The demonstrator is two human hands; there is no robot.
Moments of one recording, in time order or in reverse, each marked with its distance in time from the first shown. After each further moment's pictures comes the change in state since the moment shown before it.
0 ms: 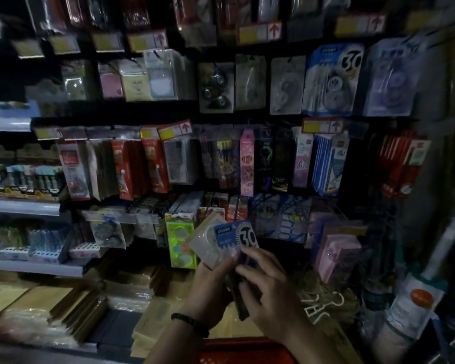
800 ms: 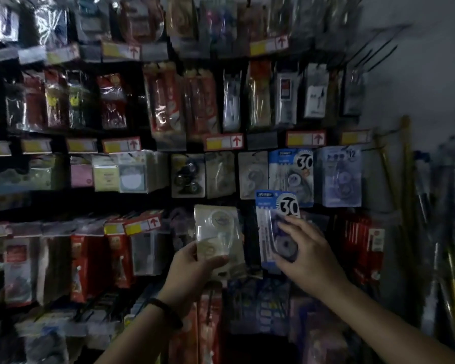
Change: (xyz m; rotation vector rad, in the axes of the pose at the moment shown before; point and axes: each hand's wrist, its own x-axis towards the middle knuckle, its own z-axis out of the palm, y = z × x) left_hand 0.104 0.184 0.091 0.339 -0.038 0.229; right_hand 0.181 0.062 -0.205 -0.366 0.303 0.031
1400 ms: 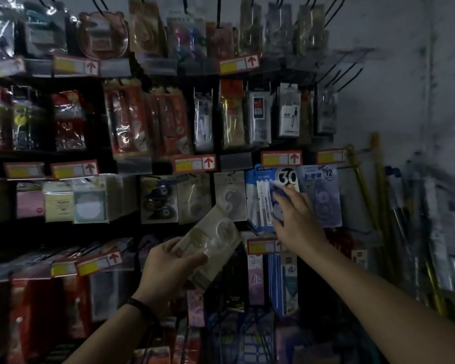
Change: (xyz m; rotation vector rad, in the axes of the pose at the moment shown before) left_hand 0.078 0.034 0.021 0.146 0.056 0.173; right_hand 0.126 0.069 -0.015 -0.378 0.164 0.024
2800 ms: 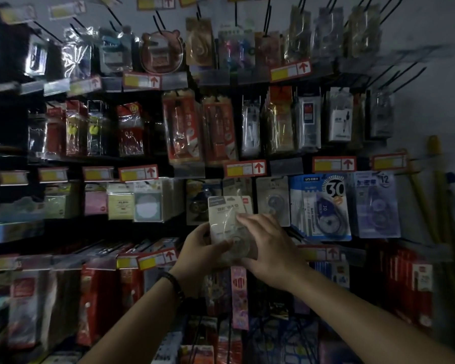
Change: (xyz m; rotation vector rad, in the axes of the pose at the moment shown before) left_hand 0.029 0.010 -0.053 -0.126 -0.050 0.002; right_hand -0.018 -0.157 0.021 0.371 -0.150 -0.321
